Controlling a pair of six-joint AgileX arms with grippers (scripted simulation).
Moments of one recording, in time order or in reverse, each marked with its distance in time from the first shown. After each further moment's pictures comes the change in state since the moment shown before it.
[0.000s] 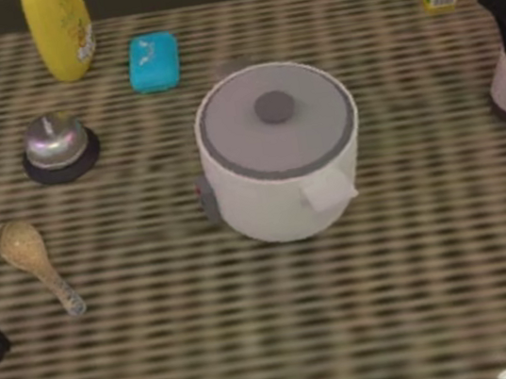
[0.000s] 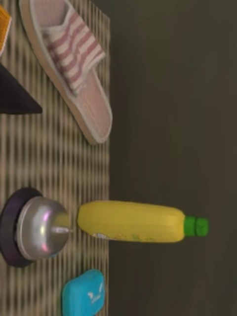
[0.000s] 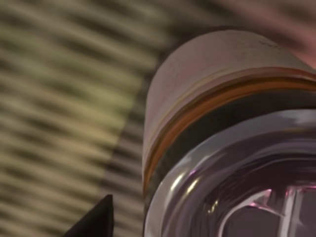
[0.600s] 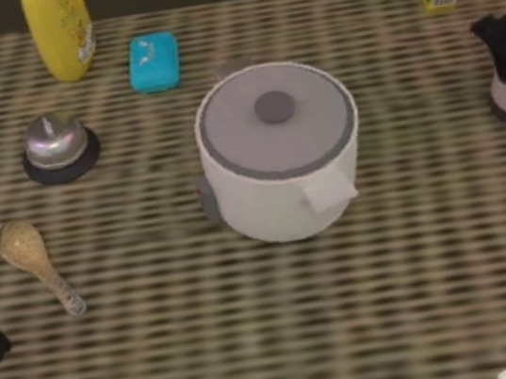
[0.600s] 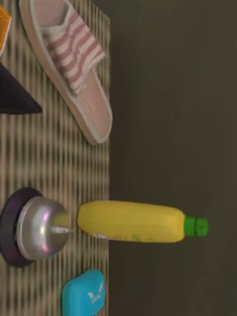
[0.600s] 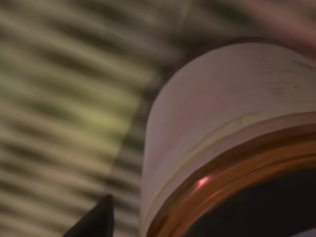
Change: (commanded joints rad) left arm 0.000 0.000 0.000 0.000 0.000 0.000; right arm 0.001 -0.067 -0.280 0.203 -0.001 0.000
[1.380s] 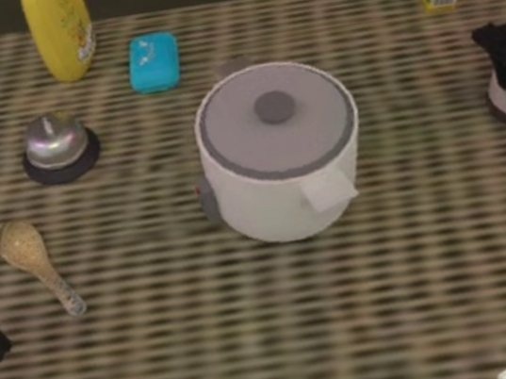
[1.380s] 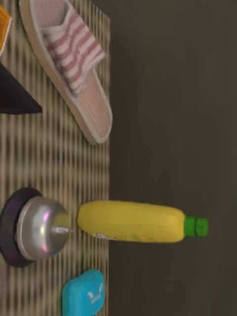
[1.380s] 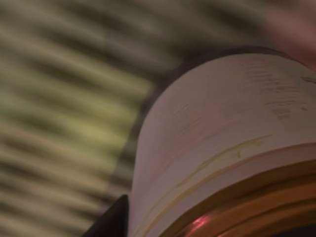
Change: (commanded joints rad) left arm 0.000 0.000 0.000 0.000 0.000 0.000; right arm 0.001 -0.023 -0.091 0.079 0.000 0.001
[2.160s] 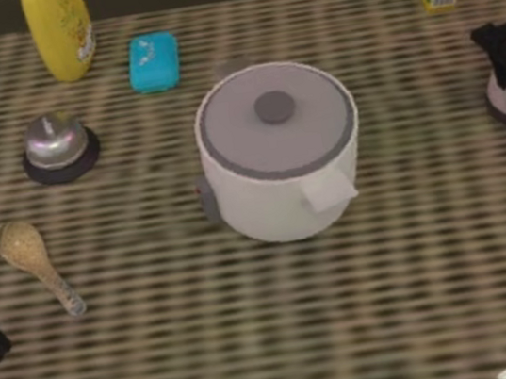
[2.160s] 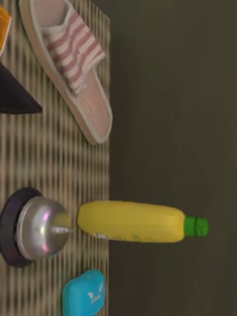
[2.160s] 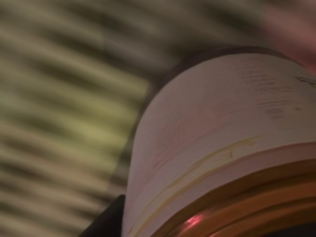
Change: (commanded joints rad) left arm 0.000 0.000 0.000 0.000 0.000 0.000; right arm 0.000 0.000 0.000 0.000 0.000 0.000
